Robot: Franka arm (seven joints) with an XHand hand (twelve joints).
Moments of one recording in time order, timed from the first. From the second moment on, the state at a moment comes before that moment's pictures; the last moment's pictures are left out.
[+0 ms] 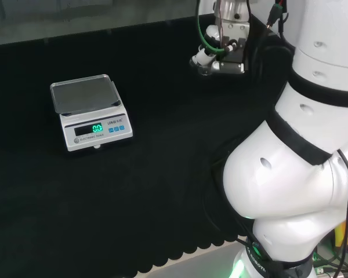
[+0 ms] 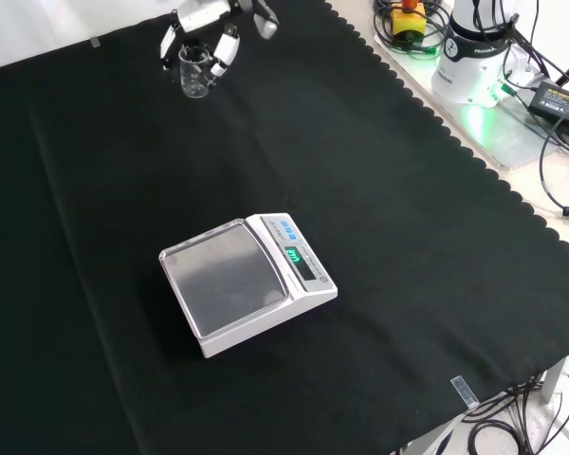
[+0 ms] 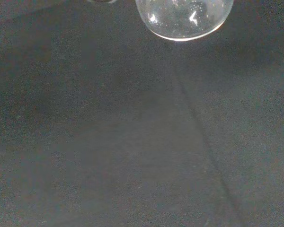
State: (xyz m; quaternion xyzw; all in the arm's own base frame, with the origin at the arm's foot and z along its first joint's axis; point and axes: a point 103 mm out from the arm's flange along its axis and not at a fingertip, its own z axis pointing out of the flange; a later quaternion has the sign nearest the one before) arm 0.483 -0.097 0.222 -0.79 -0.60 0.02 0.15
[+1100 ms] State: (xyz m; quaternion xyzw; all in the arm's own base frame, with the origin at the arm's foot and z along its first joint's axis) arm 0.484 -0.001 0.237 -0.77 -0.62 0.03 0.15
